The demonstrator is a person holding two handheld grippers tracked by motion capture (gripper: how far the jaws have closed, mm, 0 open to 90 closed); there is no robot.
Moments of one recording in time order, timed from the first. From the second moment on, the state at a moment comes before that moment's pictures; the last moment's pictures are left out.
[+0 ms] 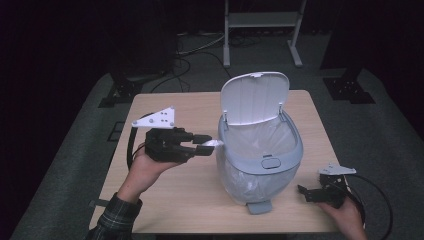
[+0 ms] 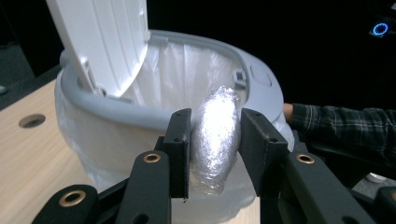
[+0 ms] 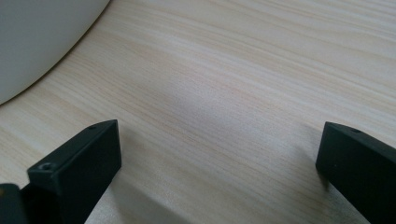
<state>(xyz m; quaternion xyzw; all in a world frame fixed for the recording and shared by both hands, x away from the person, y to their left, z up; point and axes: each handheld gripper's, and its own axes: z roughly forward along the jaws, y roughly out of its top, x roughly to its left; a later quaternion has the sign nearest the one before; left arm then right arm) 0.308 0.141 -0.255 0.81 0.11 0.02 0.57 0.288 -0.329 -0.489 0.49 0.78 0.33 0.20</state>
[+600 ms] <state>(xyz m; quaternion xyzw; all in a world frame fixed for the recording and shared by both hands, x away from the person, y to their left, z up) 0.322 0.111 -0.234 0.81 0.10 0.03 0.58 0.288 -0.329 -0.489 0.49 0.78 0.33 0.20</state>
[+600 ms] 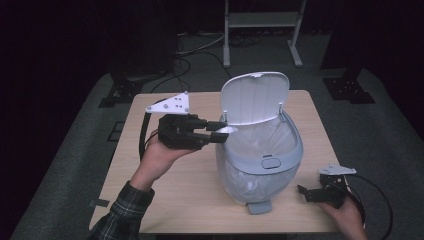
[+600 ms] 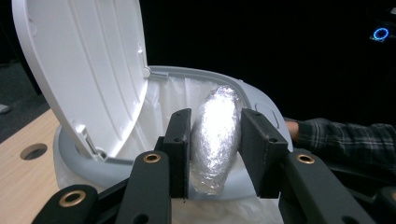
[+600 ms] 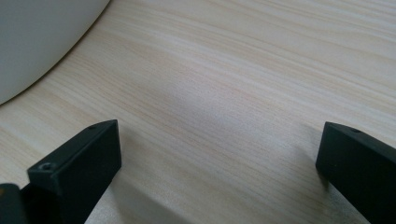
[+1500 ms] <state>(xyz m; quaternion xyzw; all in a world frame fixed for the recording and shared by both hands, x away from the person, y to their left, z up) 0.335 0.064 -0.224 0.81 0.08 0.04 0.58 0.288 -0.329 -0.489 0.49 0.78 0.33 0.20</state>
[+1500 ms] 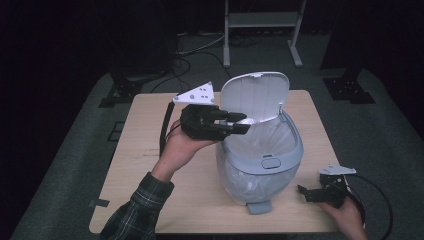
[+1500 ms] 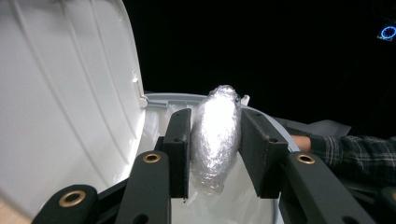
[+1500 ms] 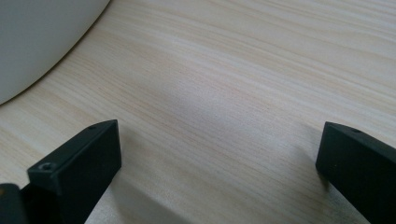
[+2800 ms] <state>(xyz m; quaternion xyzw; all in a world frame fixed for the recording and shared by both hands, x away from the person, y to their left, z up) 0.344 0.060 -0.229 0.81 0.09 0.05 0.58 0.288 -0.329 -0.489 0.49 0.78 0.33 0.20</state>
